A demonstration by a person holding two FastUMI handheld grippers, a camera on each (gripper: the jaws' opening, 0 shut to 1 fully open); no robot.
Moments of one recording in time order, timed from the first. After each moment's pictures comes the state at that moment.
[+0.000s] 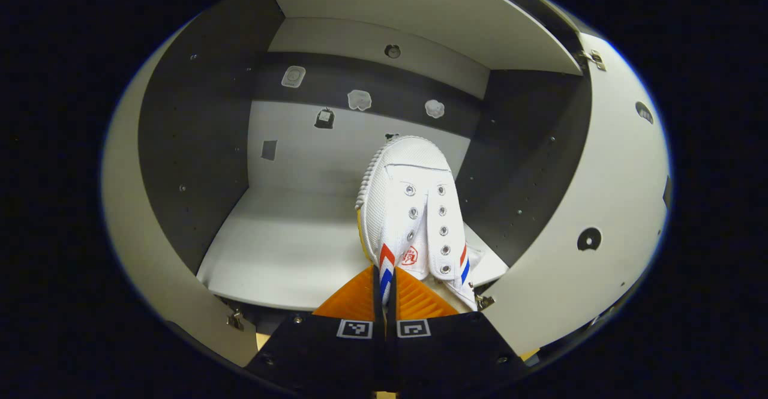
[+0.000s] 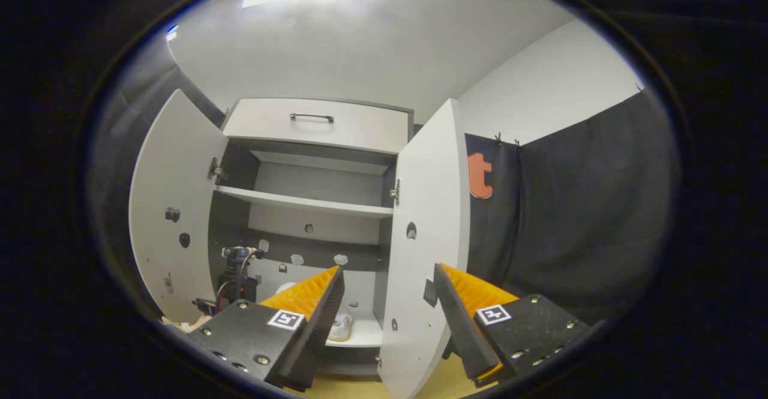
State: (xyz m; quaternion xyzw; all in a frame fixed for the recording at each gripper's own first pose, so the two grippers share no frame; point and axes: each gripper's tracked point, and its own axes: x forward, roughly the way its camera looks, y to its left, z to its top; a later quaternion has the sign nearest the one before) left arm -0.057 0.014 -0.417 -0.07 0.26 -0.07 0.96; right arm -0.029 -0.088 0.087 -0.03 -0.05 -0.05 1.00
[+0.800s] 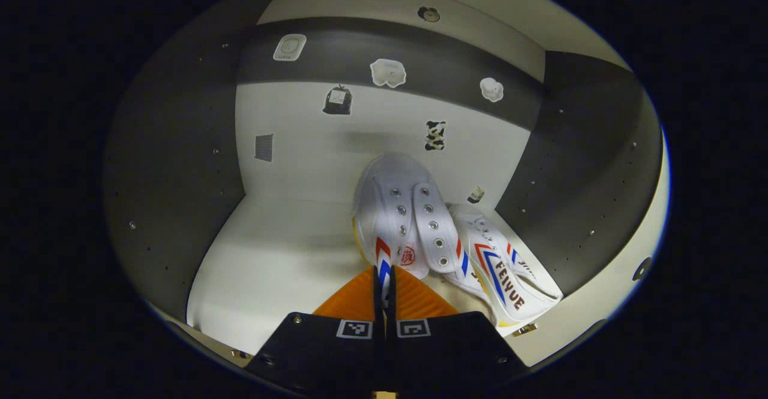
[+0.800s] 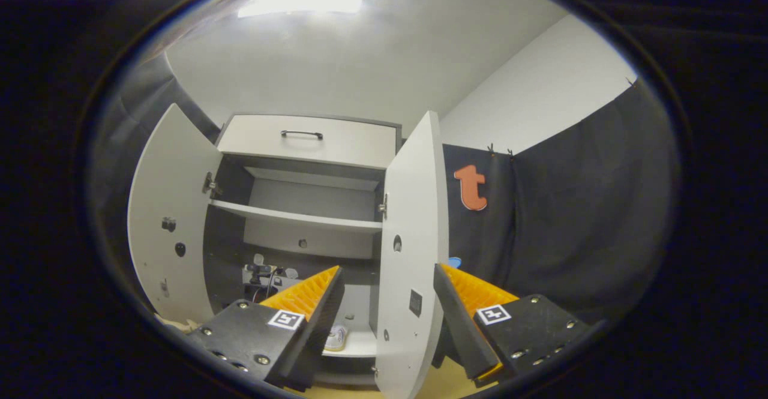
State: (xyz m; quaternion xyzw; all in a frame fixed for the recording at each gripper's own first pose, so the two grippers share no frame) left arm -0.066 0.019 -0.435 -0.05 0.32 -0.02 0.95; right arm -0.036 -0.108 0.102 -0.03 -0.11 -0.06 0.99
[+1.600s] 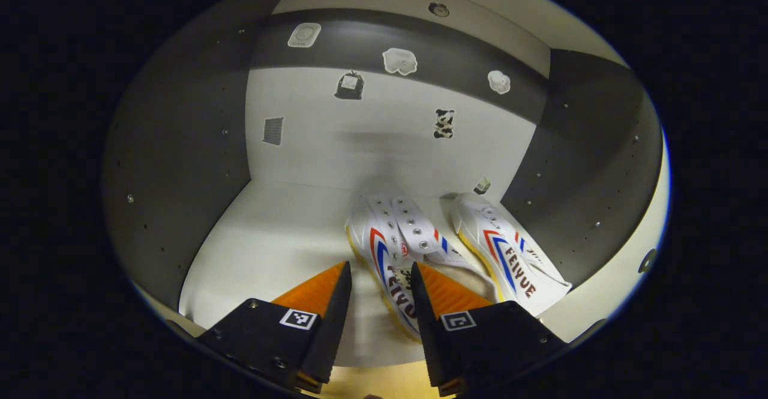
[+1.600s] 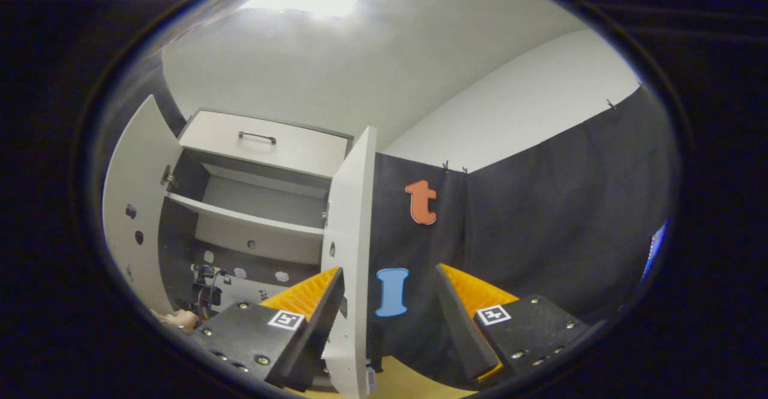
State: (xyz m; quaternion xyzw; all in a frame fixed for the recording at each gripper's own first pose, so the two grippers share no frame) left arm -0.090 0.021 -0.428 -0.06 0.31 -0.01 0.95; right arm -0.061 -0.187 0.106 -0.06 -0.13 -0.17 0.98
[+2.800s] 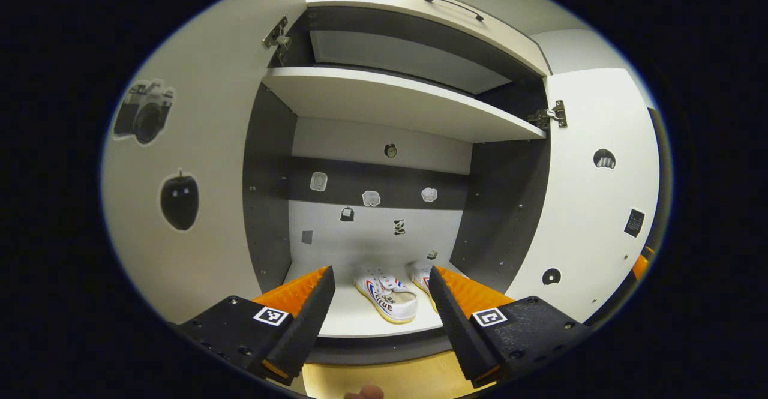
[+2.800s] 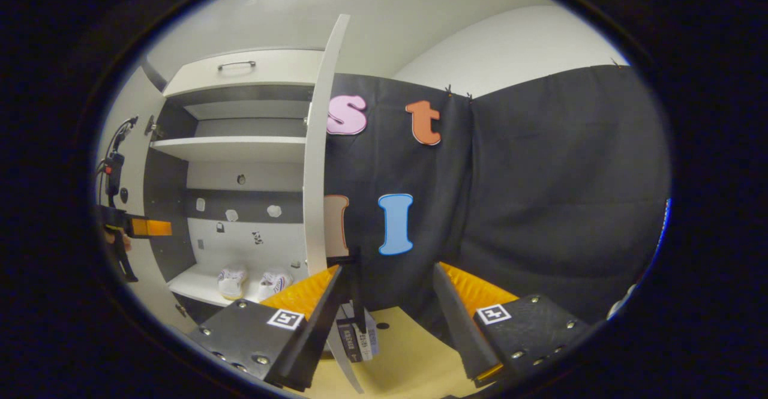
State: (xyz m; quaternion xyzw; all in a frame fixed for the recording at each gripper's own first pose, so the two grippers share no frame) left arm -0.227 0.018 -0.223 -0.01 0.11 -0.05 0.99; right arm -0.014 -0.224 -0.025 -0.02 0.03 -0.14 0.99
